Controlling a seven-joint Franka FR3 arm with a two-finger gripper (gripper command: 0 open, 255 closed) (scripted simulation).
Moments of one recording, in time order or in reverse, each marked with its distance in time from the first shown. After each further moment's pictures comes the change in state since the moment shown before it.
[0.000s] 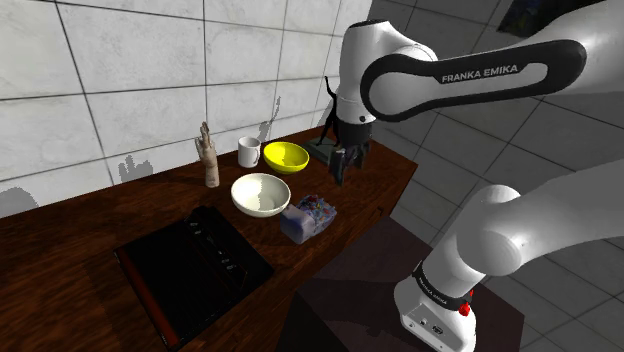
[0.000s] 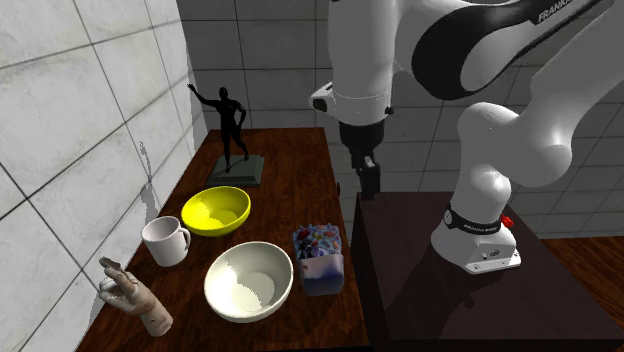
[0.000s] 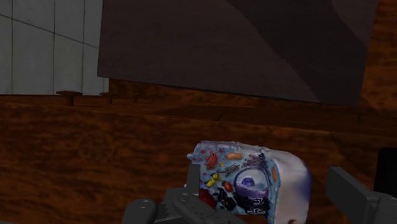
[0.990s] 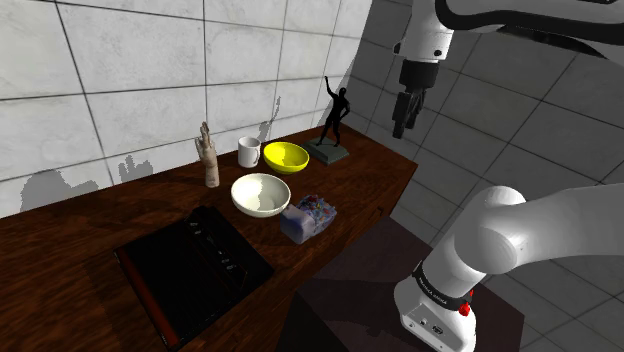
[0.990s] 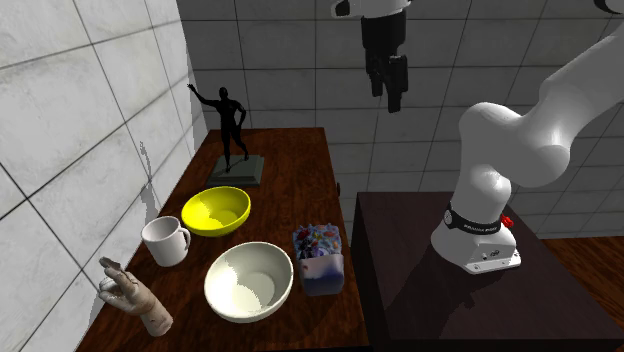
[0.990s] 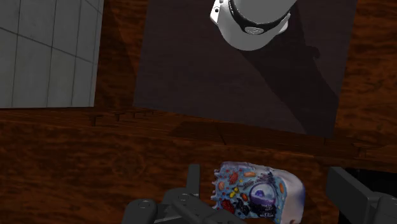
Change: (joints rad) arm -0.055 -0.188 -0.263 0.213 -0.054 -0.421 -0.317
